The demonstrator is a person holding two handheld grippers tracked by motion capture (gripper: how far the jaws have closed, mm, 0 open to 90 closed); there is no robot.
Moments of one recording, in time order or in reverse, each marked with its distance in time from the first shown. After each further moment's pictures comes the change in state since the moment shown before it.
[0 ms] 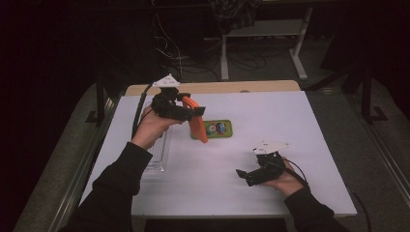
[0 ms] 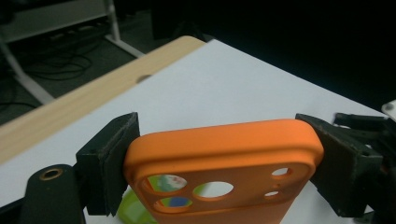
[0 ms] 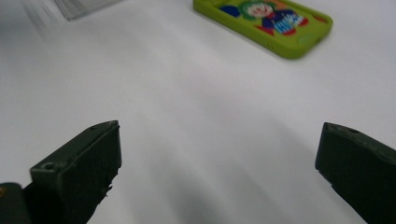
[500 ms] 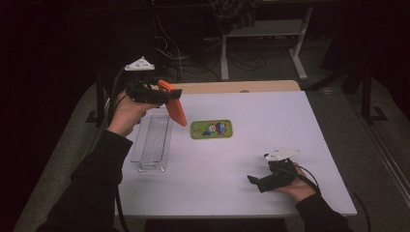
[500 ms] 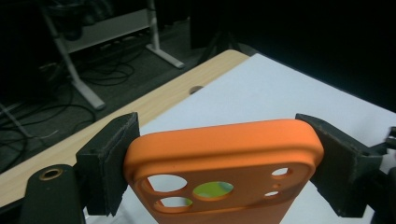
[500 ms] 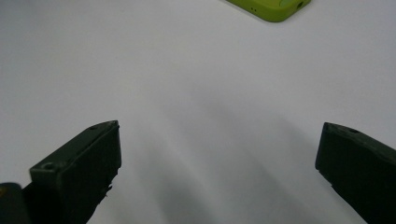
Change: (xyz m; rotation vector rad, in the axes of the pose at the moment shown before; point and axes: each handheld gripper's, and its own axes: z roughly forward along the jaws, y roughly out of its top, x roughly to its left) left arm 0.040 0.018 -0.051 -0.032 0.141 -0.008; right arm -0.011 -0.026 -0.017 0.027 -0.018 -0.016
